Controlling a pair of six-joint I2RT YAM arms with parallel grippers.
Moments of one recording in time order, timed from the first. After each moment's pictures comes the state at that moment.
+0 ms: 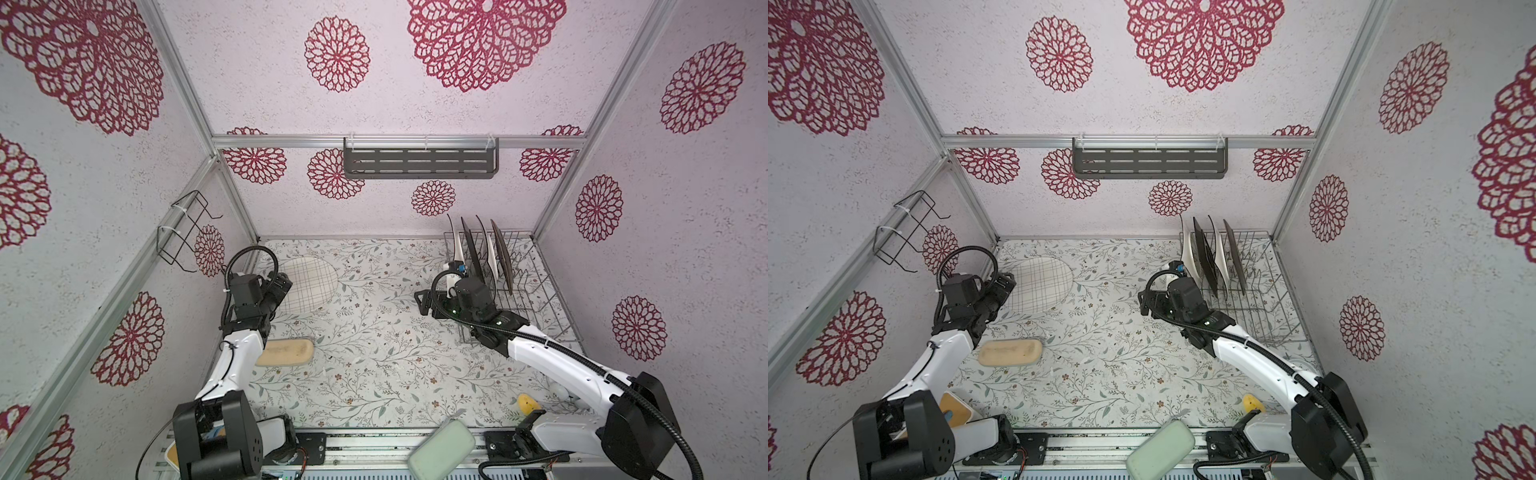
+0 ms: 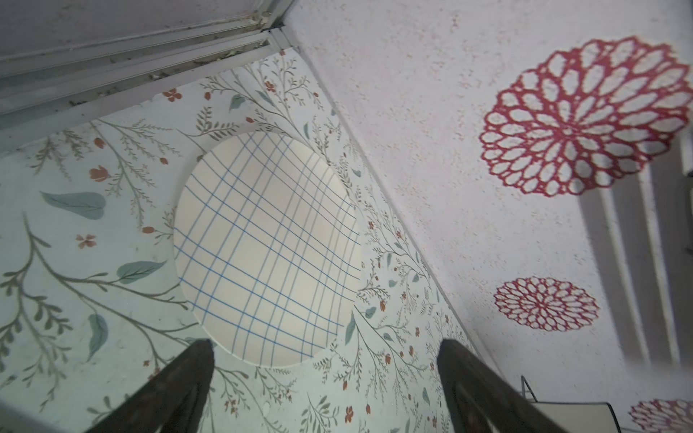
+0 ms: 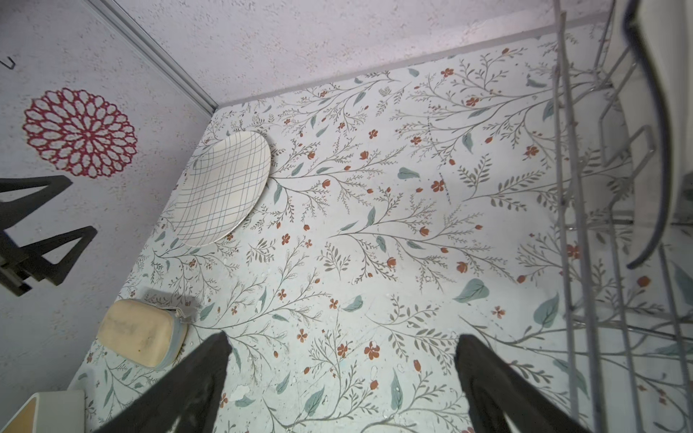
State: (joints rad) left arm 0.20 1.22 0.75 -0.05 0.12 -0.84; right arm 0.67 1.26 0.91 -0.16 0.07 0.55
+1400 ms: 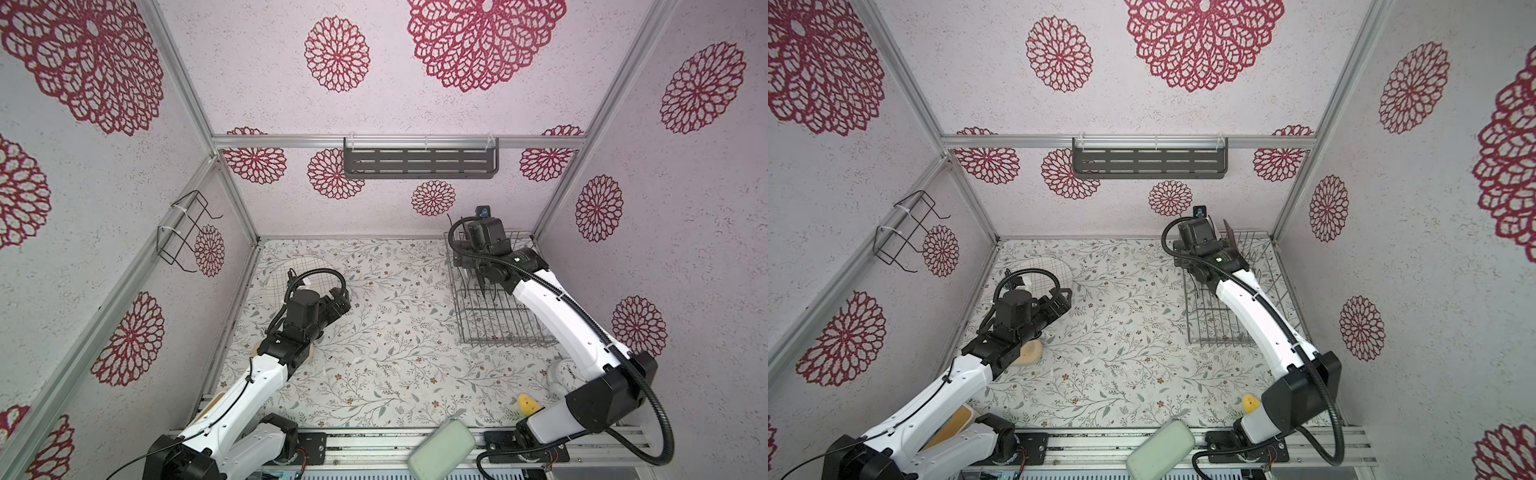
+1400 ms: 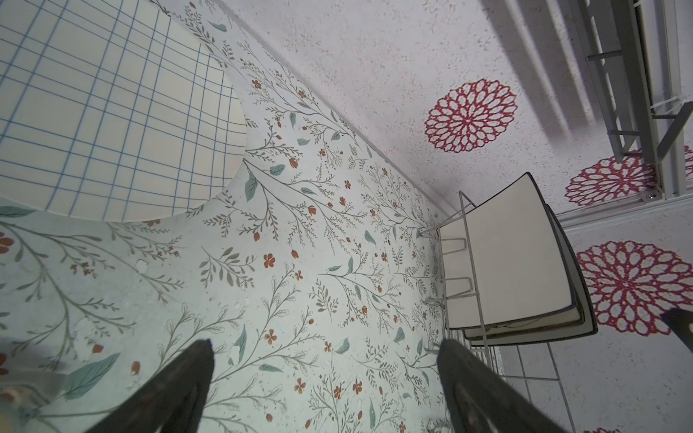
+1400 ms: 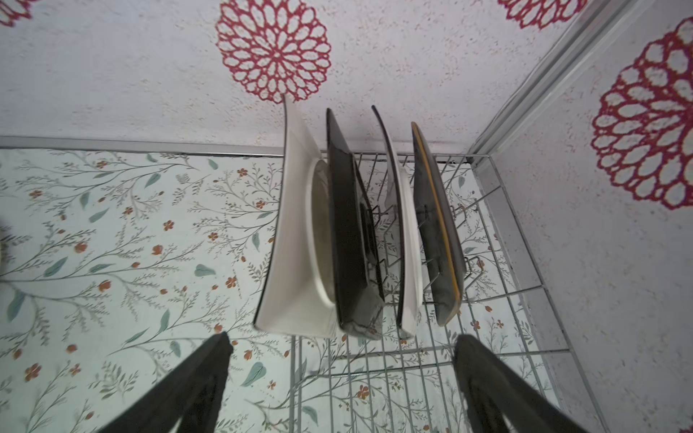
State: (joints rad) left arm -0.36 1.03 0.68 -0.14 -0.09 -0.85; right arm 0.46 1.54 1.61 -0.76 0.50 0.23
